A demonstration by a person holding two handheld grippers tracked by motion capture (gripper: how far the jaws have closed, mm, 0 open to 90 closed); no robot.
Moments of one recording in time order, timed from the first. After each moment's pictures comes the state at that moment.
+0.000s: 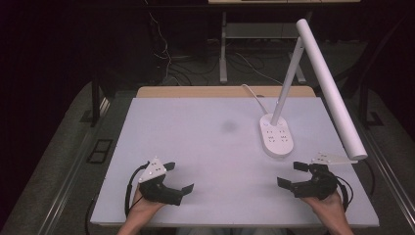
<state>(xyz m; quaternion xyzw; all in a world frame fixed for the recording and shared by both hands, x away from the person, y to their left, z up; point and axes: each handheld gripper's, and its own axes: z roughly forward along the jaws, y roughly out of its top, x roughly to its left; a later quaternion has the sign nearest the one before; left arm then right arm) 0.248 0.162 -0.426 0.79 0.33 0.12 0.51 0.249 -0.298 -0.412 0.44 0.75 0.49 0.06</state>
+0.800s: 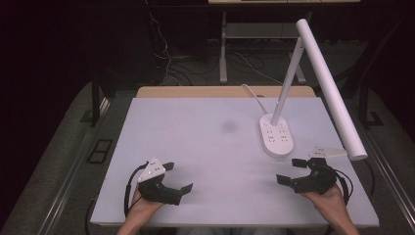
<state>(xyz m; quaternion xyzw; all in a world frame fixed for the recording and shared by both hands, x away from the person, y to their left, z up) 0.249 0.165 -0.427 0.79 0.33 0.12 0.50 0.262 -0.296 -0.399 0.43 0.77 0.47 0.05</state>
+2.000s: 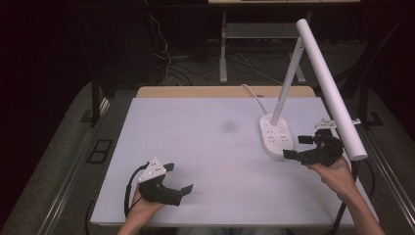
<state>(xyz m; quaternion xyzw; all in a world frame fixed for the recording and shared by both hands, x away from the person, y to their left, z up) 0.249 0.164 -0.428 0.79 0.33 0.12 0.50 0.316 -0.315 -0.360 0.43 0.78 0.46 0.06</state>
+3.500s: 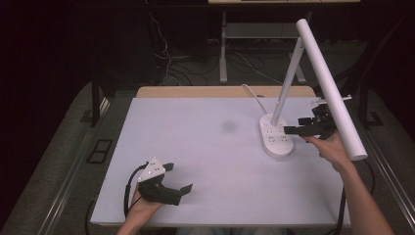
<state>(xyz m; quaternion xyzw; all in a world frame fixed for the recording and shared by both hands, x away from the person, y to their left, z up) 0.249 0.165 -0.428 0.79 0.34 0.12 0.50 0.399 -0.338 -0.370 0.46 0.77 0.43 0.05</state>
